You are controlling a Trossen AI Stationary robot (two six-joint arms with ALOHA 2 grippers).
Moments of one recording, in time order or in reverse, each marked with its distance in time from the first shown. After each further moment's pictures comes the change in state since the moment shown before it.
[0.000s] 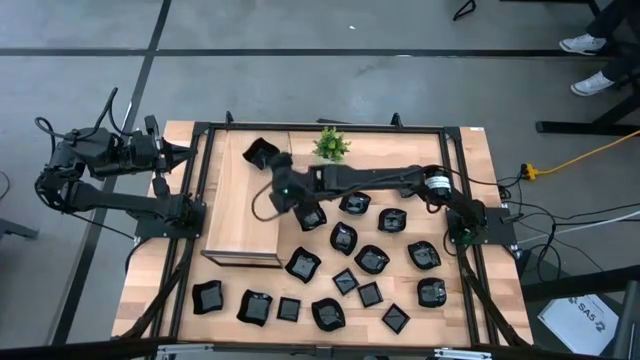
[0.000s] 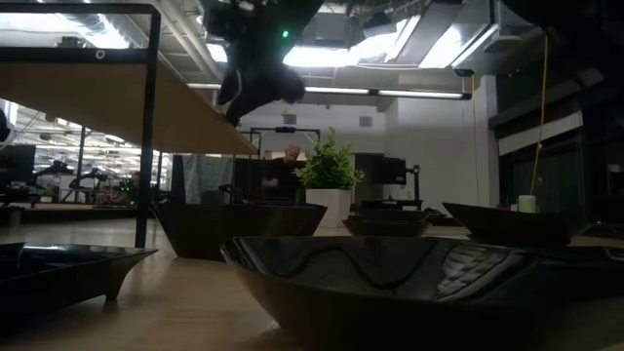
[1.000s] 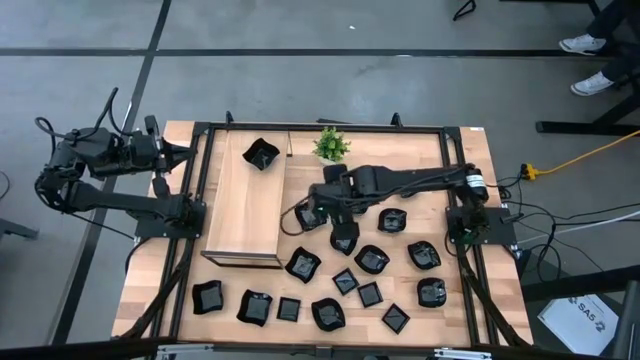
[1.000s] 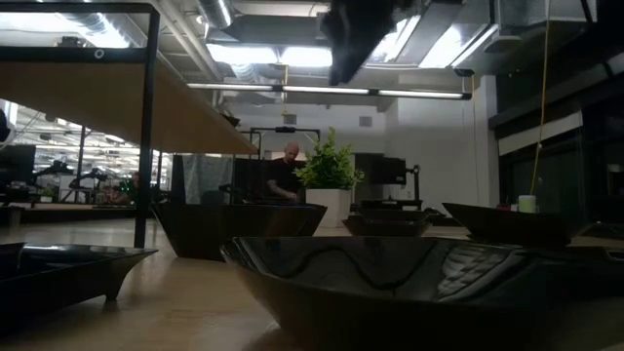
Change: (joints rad) left arm 0.000 0.000 0.000 0.000 0.000 0.000; right arm 0.096 -0.290 -0.190 -0.521 -0.105 0.680
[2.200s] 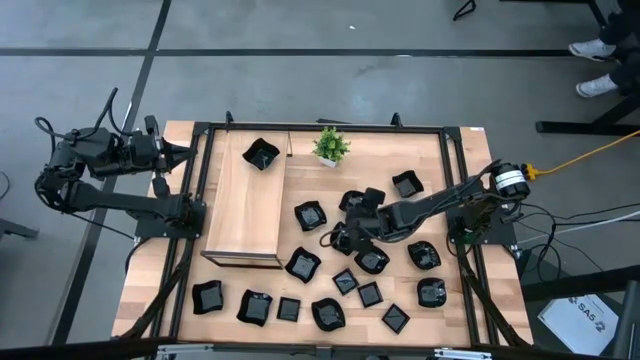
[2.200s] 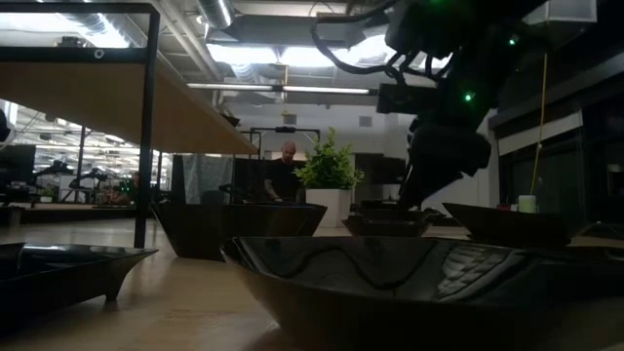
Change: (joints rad) left arm 0.000 0.000 0.000 0.000 0.000 0.000; right arm 0.097 -0.270 -1.021 0.843 0.238 0.447
